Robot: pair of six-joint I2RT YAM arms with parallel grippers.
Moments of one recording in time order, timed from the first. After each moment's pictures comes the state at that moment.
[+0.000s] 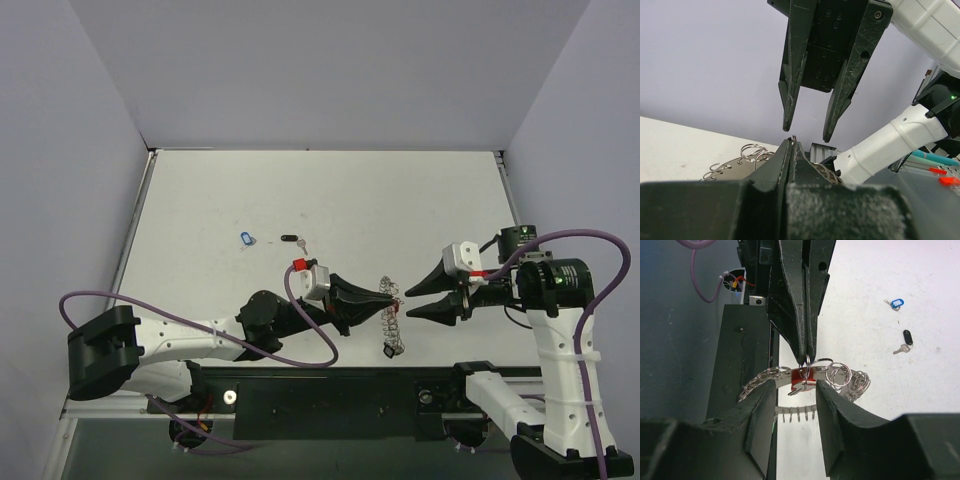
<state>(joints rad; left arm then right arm) -1.26 1.30 0.63 1.11 0.12 -0.30 0.08 0.92 1.28 -1.56 -1.28 -1.27</state>
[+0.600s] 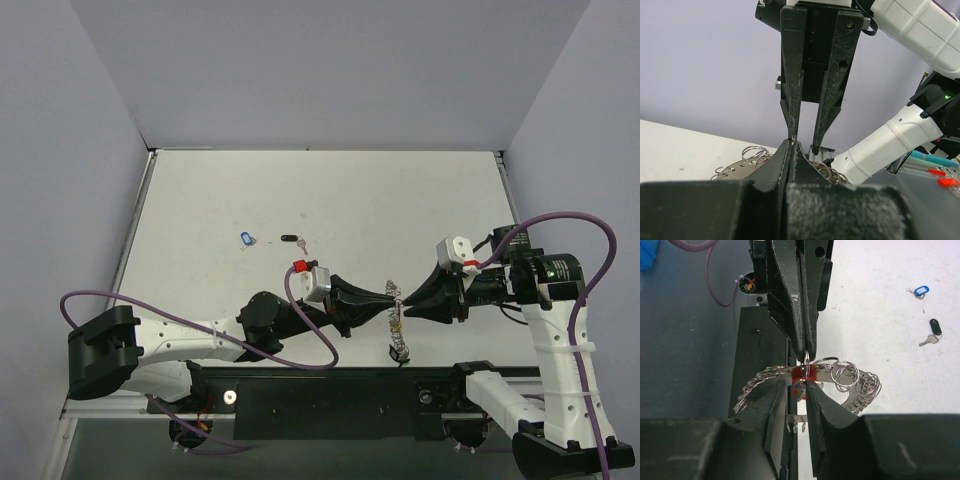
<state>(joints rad) -1.27 1.30 0.64 1.11 0.11 -0.30 0.10 0.93 1.24 -1.56 -1.28 -1.19</state>
